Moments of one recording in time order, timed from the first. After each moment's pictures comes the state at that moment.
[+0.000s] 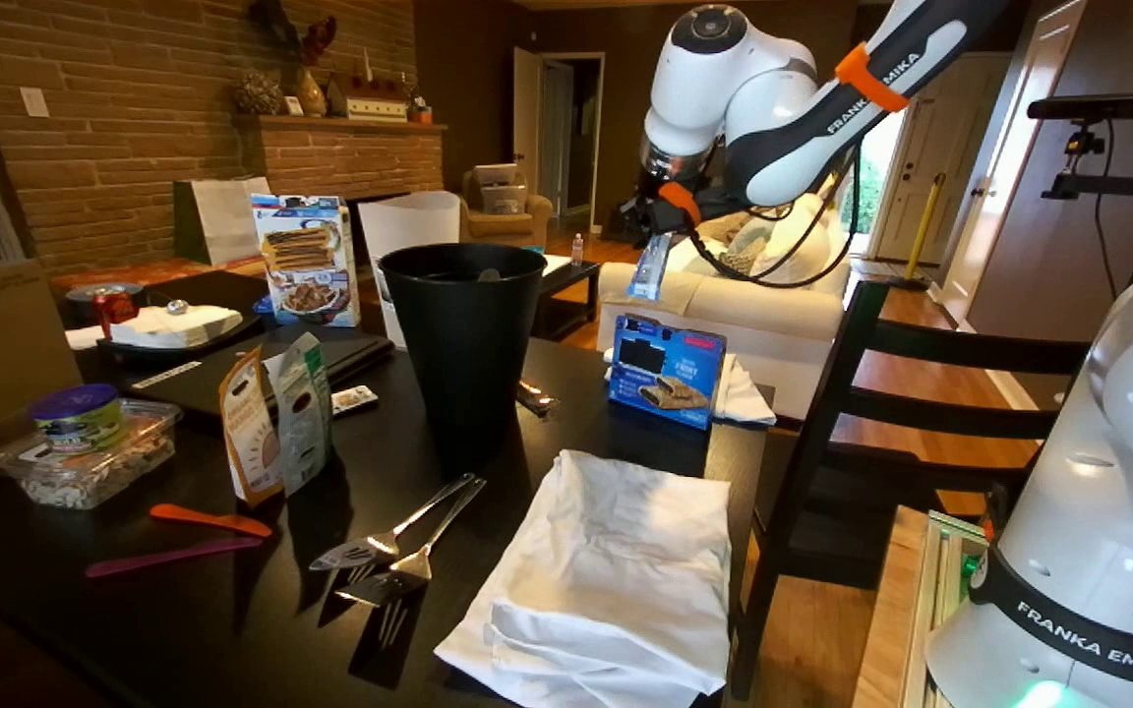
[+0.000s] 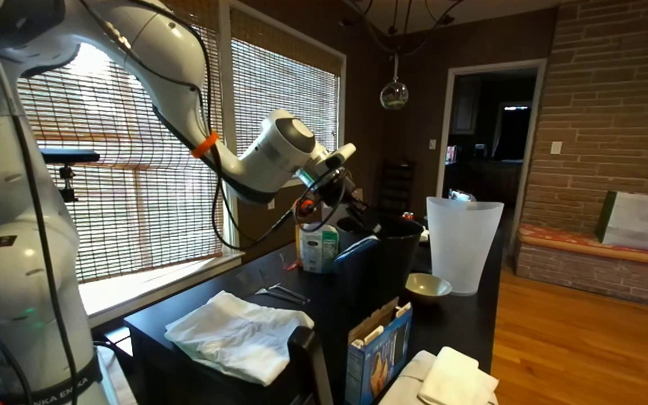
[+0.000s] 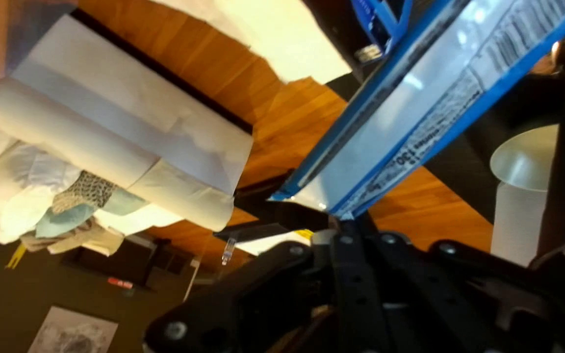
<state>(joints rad) -0.19 -0.15 -0.20 -2.36 -1.19 2.69 1.16</state>
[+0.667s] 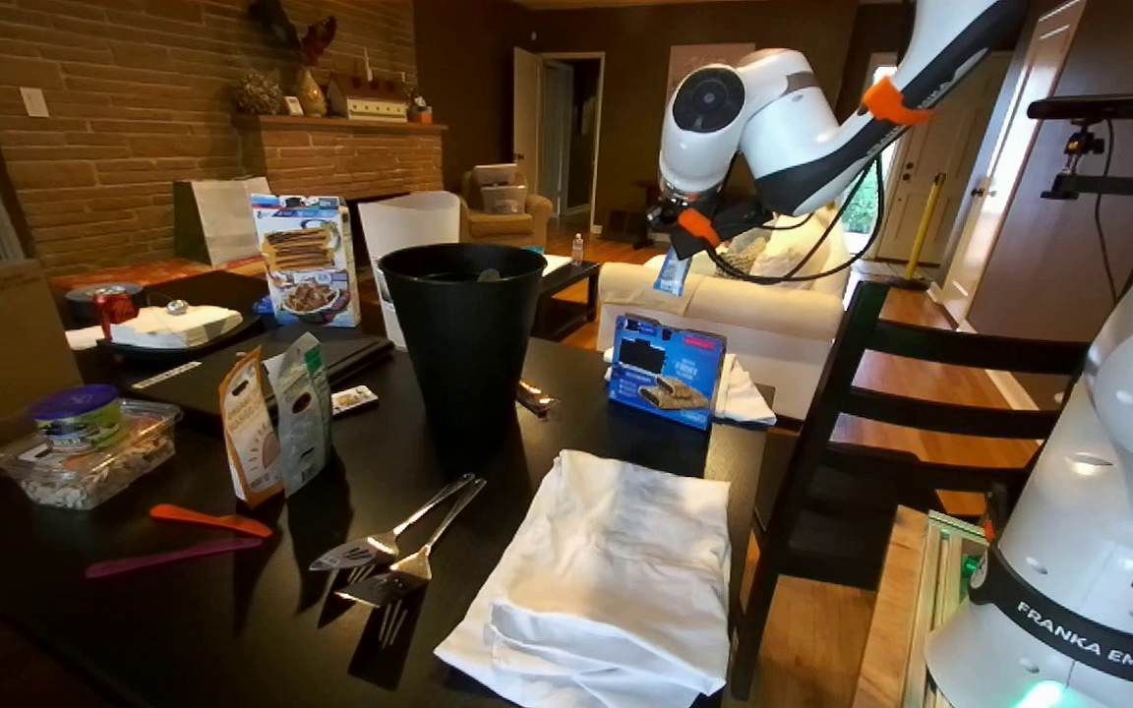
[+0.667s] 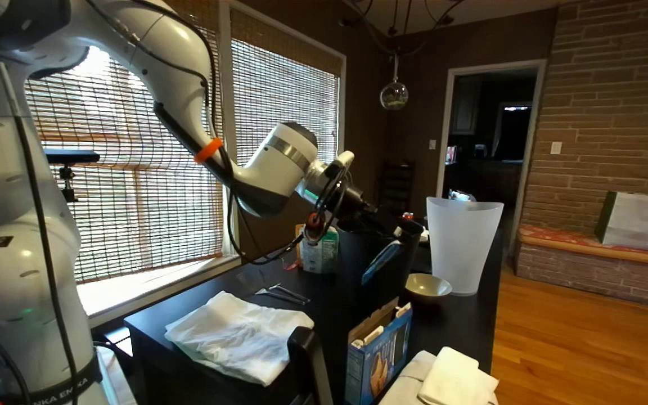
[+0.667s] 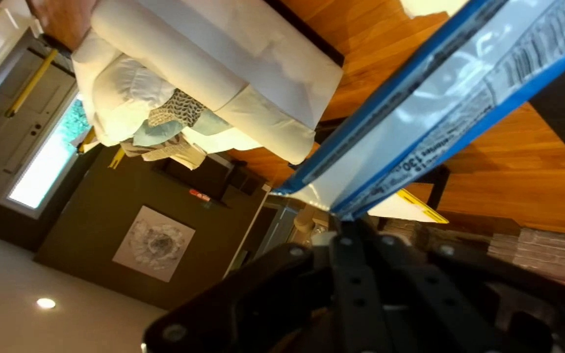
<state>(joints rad) -0.22 -0.12 -0.20 -2.35 -1.70 2.54 1.54</state>
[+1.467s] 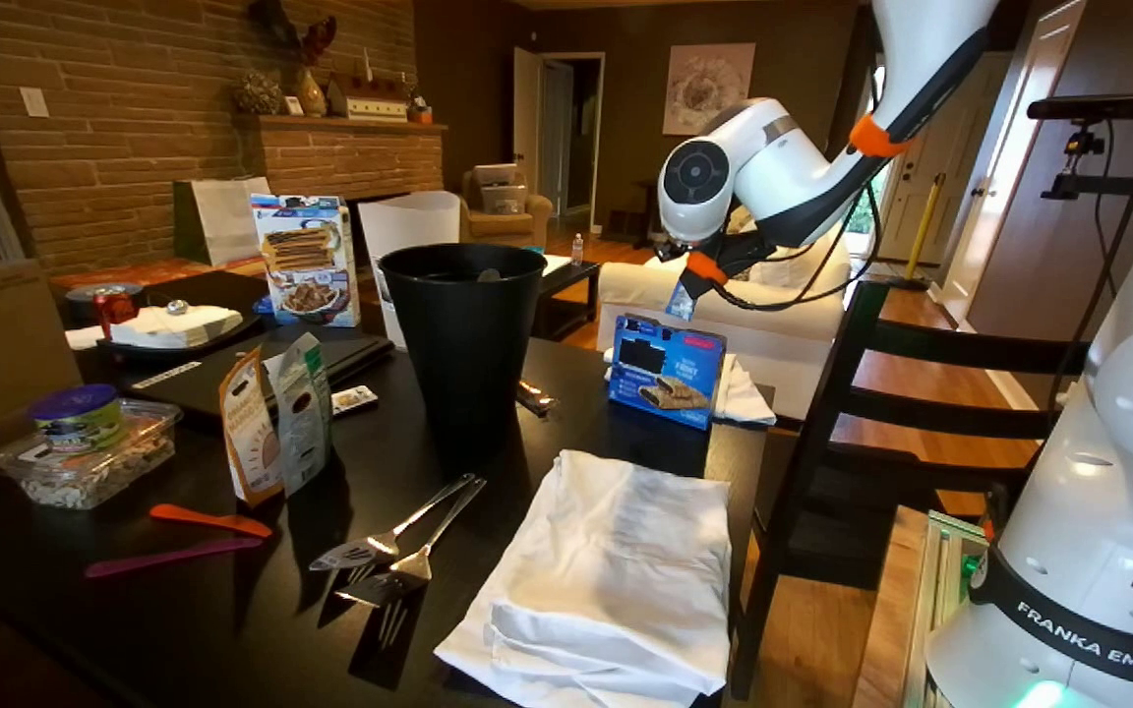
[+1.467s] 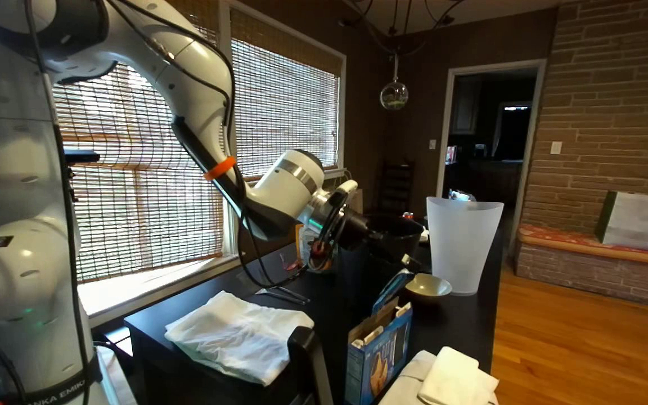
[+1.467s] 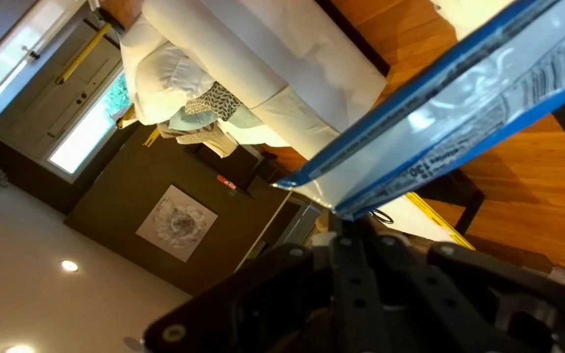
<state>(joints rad) -0.22 -0.01 -0.21 -2.35 -1.87 2.42 1.65</state>
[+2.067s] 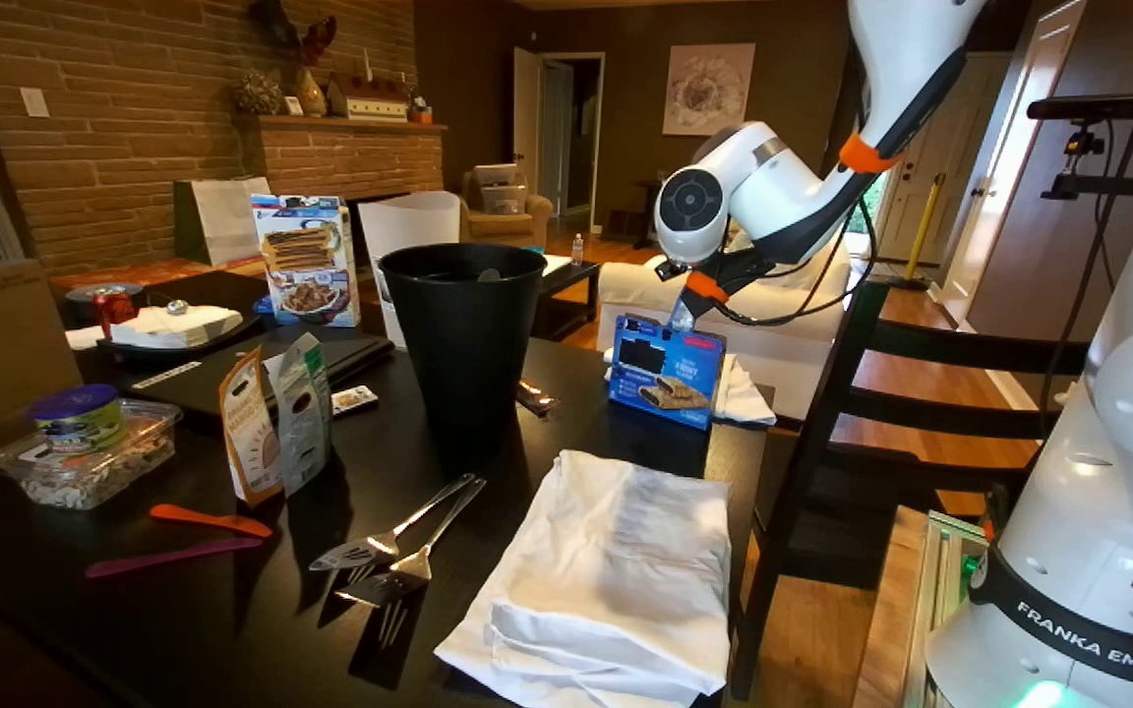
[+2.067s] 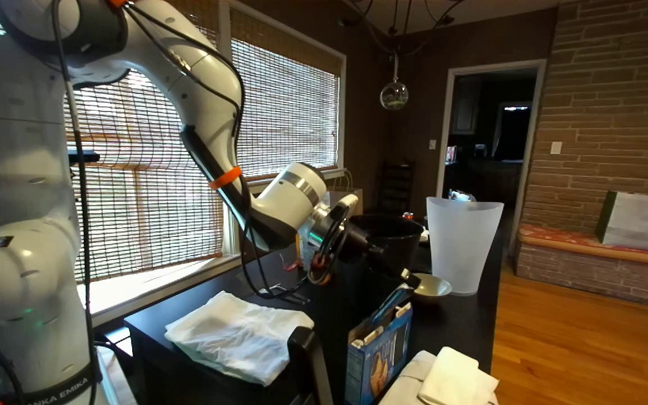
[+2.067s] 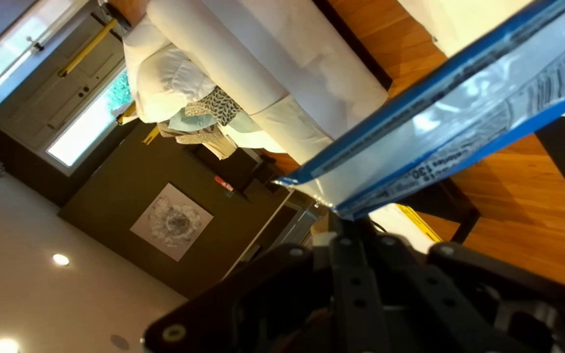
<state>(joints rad) -0.22 0.05 -0.21 -2.35 -1.91 2.40 1.68</state>
